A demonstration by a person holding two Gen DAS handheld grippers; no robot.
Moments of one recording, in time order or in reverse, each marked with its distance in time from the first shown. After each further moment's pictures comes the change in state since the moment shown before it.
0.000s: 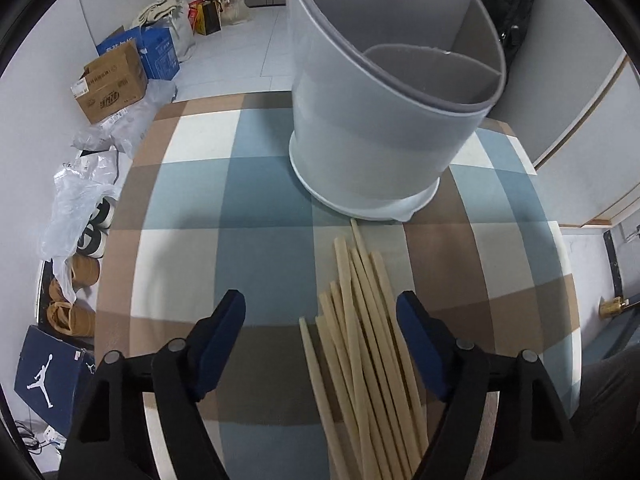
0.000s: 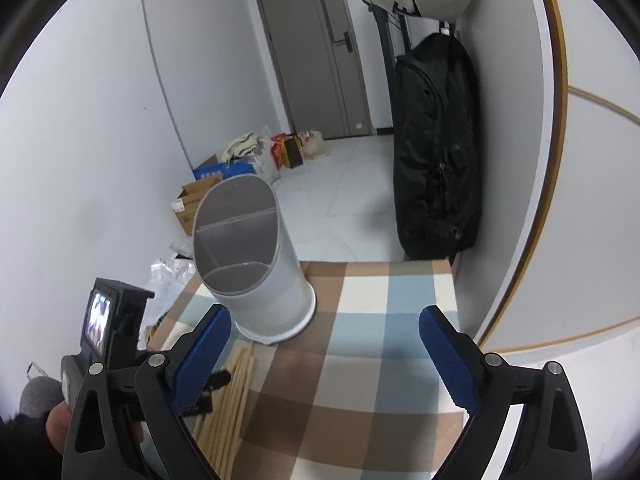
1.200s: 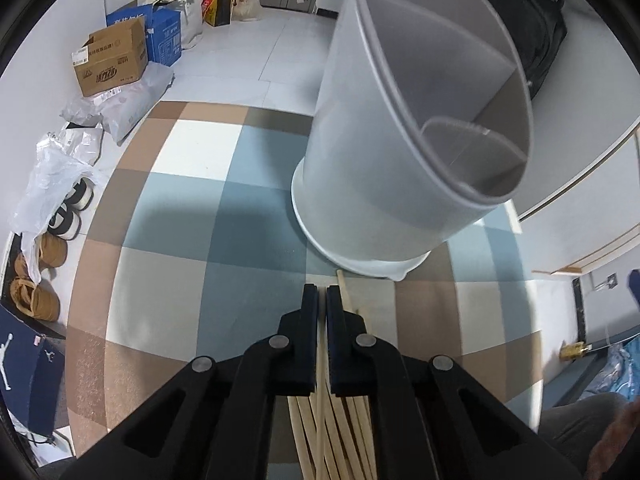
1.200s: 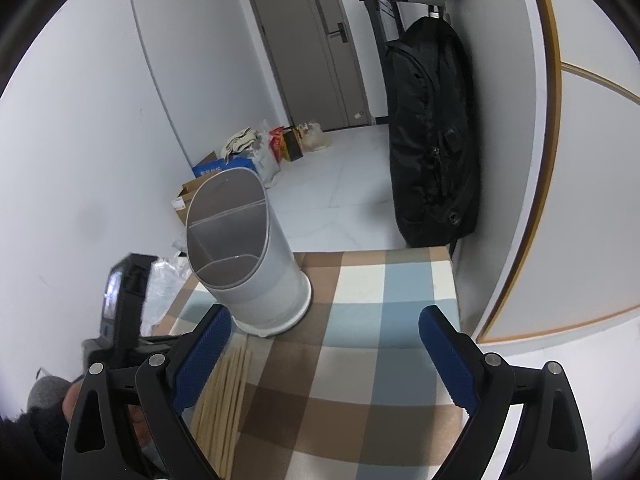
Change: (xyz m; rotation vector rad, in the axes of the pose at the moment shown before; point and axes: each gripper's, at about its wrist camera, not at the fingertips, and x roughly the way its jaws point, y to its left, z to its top) left arm -0.017 0.003 0.004 -0.146 -0.068 -0.144; right arm 0.002 -0.006 -0.003 0.010 0.018 0.007
